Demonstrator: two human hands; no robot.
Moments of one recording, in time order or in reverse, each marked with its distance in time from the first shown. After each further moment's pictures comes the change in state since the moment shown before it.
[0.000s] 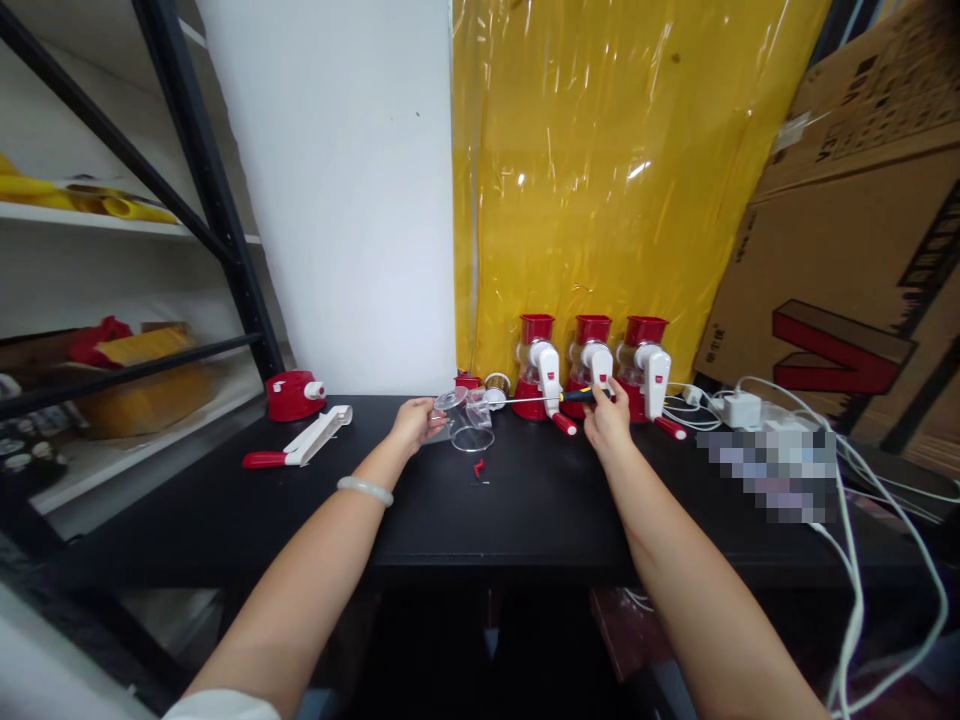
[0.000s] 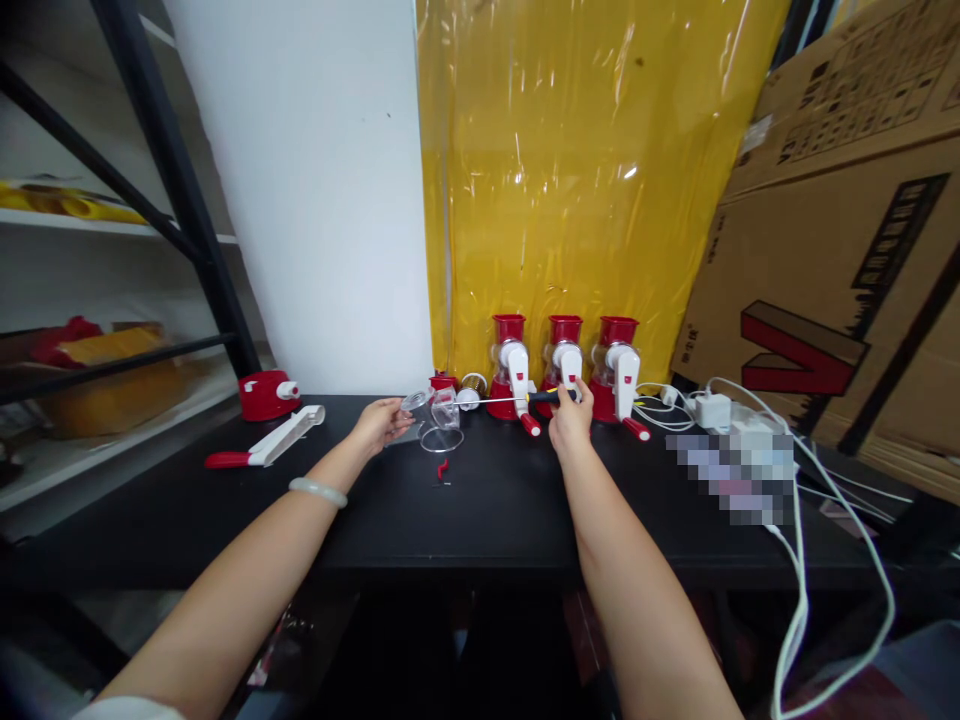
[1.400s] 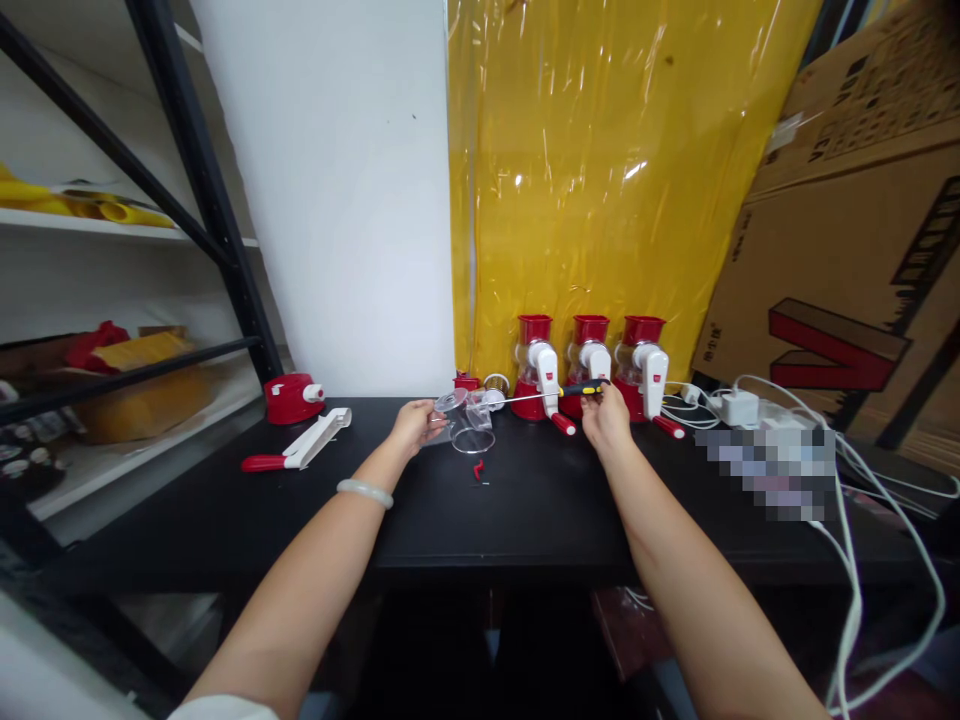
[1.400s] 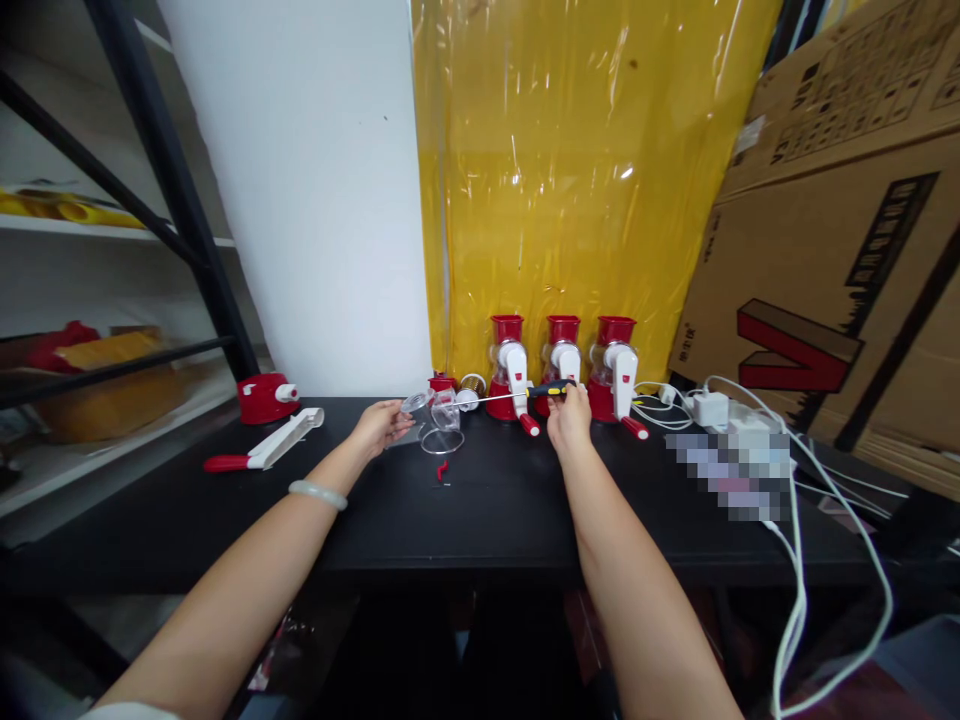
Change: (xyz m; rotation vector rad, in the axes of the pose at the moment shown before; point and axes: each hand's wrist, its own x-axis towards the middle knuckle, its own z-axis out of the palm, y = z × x) left_hand -0.003 0.001 0.001 0.008 -0.023 -0.004; right_hand -0.006 -0.012 0.004 0.145 -0.033 0.121
